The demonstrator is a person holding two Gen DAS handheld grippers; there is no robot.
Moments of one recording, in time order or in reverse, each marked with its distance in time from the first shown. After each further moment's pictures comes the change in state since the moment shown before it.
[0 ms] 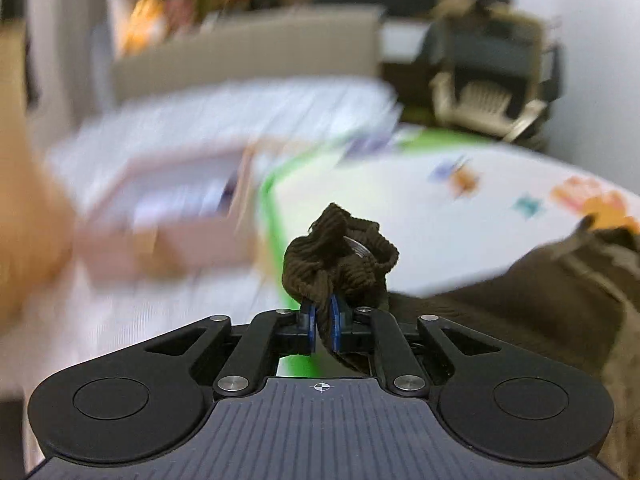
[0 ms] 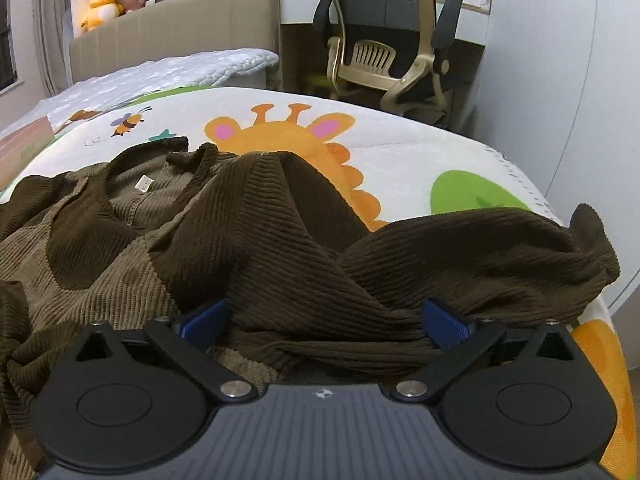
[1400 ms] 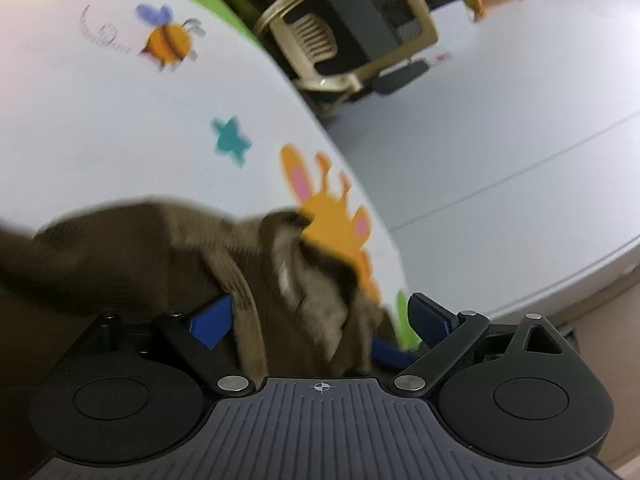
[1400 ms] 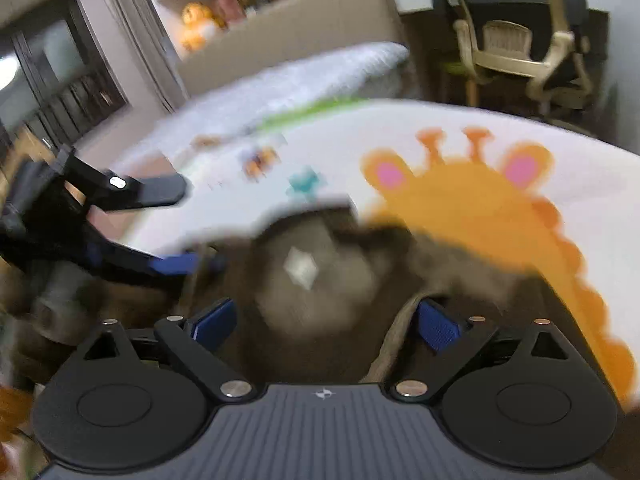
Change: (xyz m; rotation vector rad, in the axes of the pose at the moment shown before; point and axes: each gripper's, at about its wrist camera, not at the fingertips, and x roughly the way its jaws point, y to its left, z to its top) left arm 0.119 -0.151 0.044 -0.503 0.250 -0.896; right arm 0.064 0.042 0.094 0.073 0.005 0.505
